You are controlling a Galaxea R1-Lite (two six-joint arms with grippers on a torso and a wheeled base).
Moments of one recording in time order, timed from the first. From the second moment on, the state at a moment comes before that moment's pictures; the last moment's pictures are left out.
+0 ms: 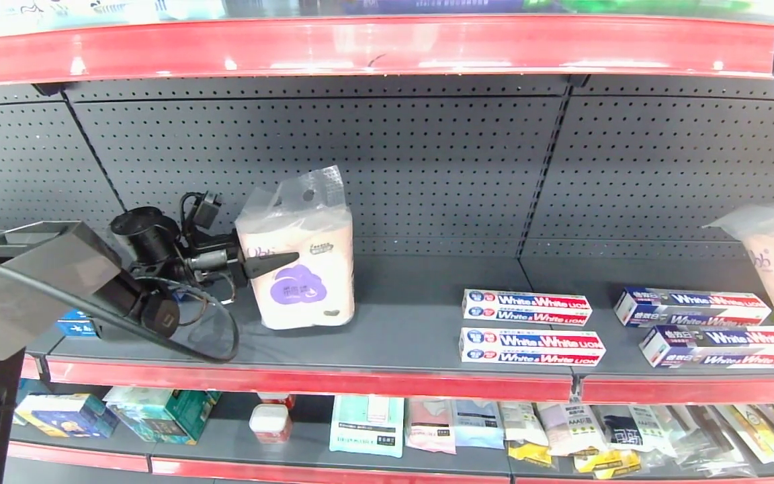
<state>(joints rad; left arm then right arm) 0.01 2.37 -1.12 -1.48 -1.26 -0.26 -0.17 0.97 -0.66 -0.05 -0.14 -0.50</state>
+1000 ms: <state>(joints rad) 0.08 2.33 -0.92 -1.57 -1.40 -0.17 -0.17 0.97 -0.67 -0.05 -0.15 -0.50</state>
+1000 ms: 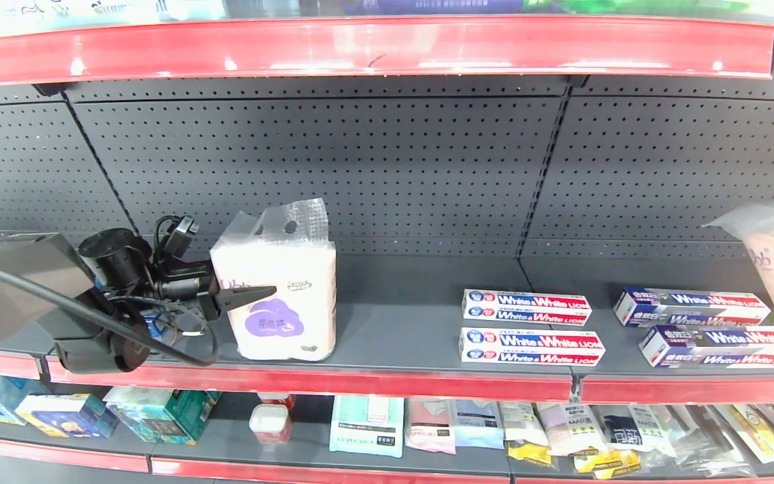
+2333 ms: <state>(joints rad) 0.11 2.35 -0.84 -1.57 -1.37 -0.05 -0.17 0.96 -0.67 -0.05 -0.15 -0.50</state>
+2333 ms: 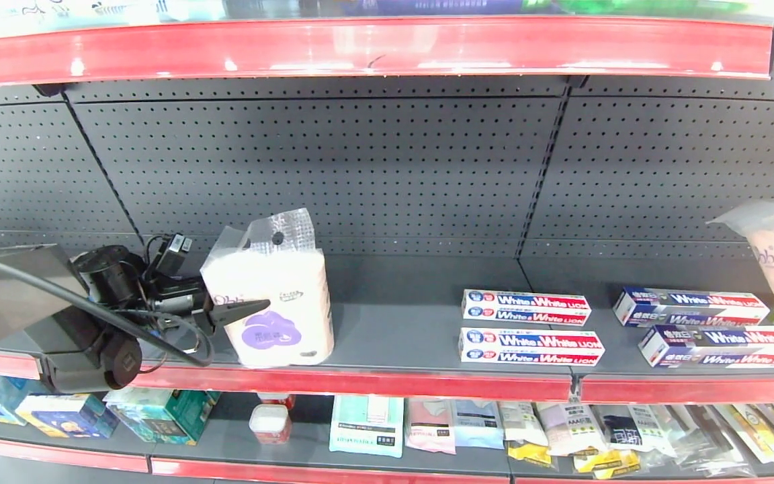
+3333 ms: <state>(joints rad) 0.11 2.35 -0.84 -1.57 -1.49 -0.07 -0.17 0.96 -0.67 -0.05 -0.15 -0.50</state>
